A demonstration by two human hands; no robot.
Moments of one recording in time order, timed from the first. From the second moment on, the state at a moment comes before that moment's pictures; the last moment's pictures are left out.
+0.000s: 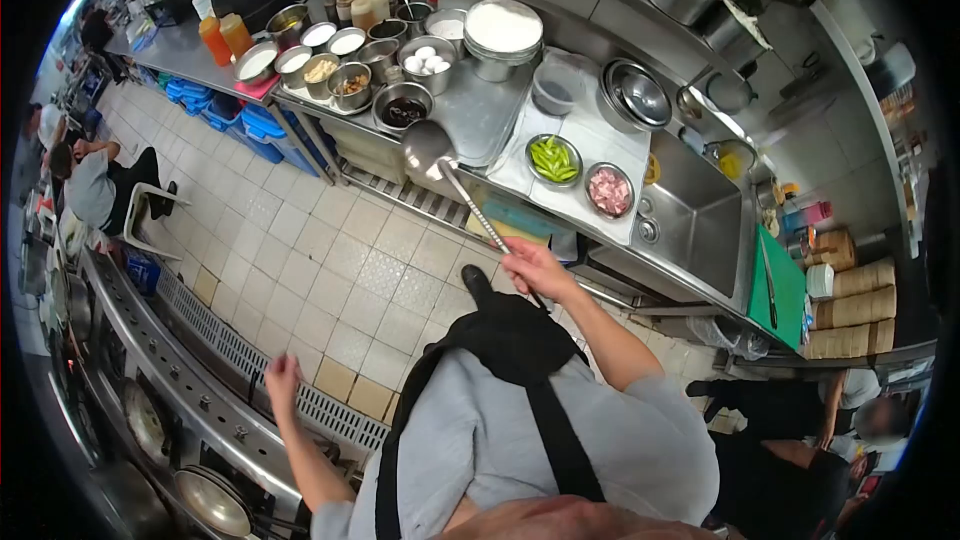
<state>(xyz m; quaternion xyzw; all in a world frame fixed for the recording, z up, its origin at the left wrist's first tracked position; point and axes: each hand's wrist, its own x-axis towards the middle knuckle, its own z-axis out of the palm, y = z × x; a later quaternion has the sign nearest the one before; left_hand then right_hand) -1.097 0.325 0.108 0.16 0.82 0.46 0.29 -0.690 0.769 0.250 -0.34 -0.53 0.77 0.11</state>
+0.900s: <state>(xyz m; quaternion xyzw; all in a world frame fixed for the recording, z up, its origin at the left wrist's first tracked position) -1.002 1.145 0.612 0.75 0.59 0.28 -0.12 -0.567 0.984 0.327 -0.26 -0.45 0.81 0.27</state>
